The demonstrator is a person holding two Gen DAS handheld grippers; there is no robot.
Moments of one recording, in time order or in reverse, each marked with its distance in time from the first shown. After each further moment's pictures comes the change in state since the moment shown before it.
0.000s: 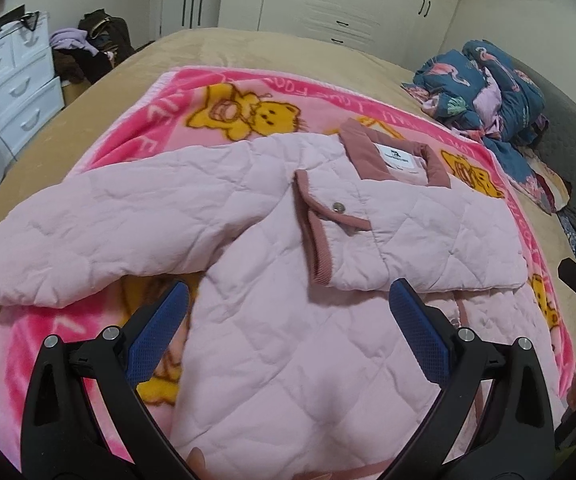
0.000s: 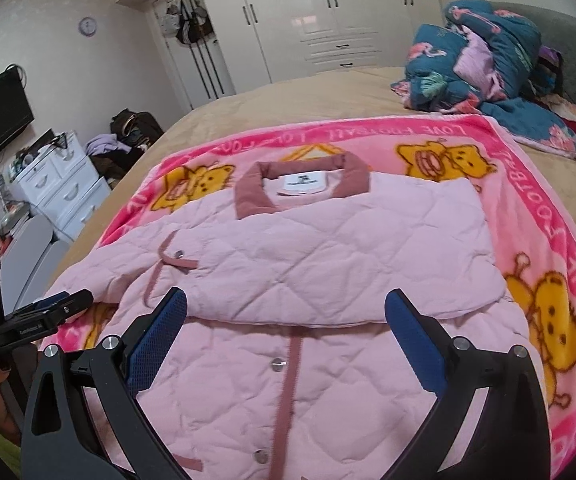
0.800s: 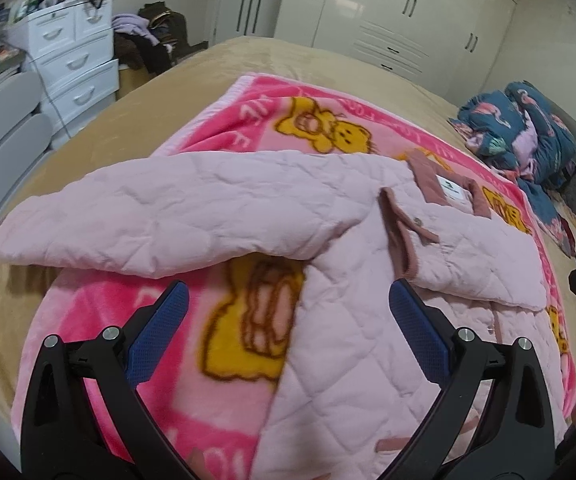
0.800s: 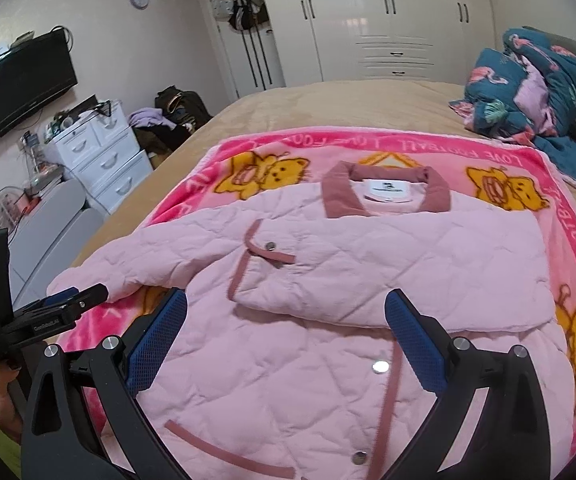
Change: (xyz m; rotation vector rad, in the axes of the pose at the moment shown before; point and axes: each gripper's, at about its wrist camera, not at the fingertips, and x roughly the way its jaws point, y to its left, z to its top) left arm -0.044 0.084 -0.023 -0.146 -0.063 0.107; right arm 0.008 0.106 -0.001 -0.142 0.022 0.094
